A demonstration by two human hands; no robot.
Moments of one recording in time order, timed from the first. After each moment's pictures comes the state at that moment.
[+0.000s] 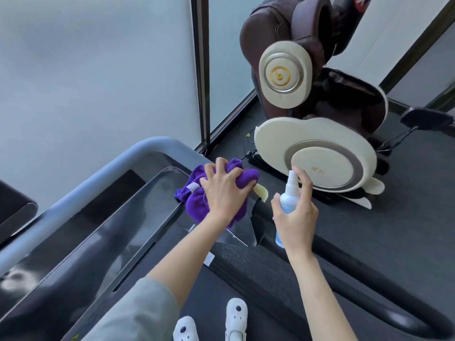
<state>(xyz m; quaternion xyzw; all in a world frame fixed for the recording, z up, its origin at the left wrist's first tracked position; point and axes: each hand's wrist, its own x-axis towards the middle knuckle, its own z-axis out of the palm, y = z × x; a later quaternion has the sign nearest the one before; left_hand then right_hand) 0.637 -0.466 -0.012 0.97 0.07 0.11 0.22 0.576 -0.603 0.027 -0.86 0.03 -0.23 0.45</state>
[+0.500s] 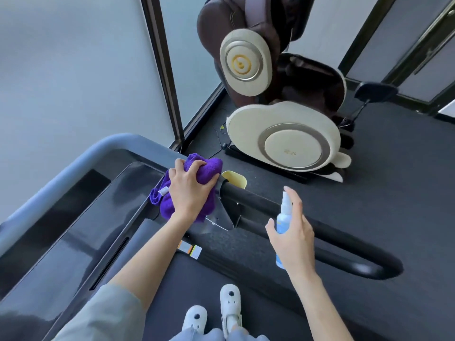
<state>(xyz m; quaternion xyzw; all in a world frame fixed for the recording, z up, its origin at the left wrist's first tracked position) 0.606 -0.468 -0.014 0.94 0.09 0.12 0.31 0.489 -0.666 0.010 -0.92 0.12 -0.13 0.36</state>
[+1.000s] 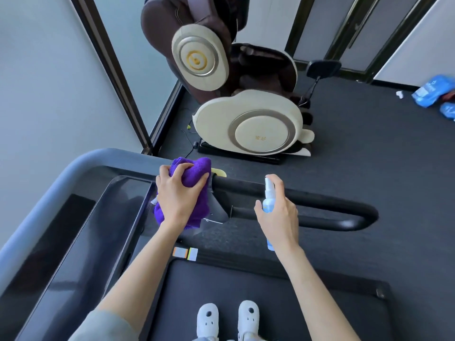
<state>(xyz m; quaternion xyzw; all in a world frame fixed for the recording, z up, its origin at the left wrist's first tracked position) 0.592 -0.447 0.004 0.91 0.02 0.07 0.40 0.484 -0.621 0.013 -0.91 0.24 -0.14 0.32</state>
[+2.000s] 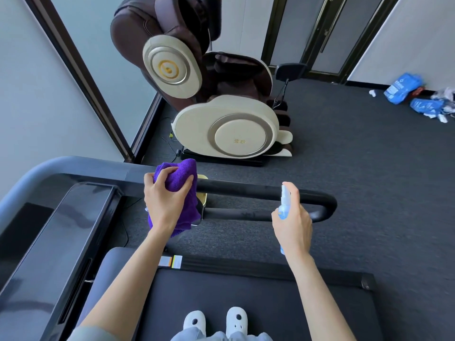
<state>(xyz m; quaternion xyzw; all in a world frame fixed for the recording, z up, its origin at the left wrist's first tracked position) 0.552 -0.505 0.012 0.87 0.02 0.07 0.49 0.416 -0.719 0.004 -0.88 0.35 -0.17 0.28</state>
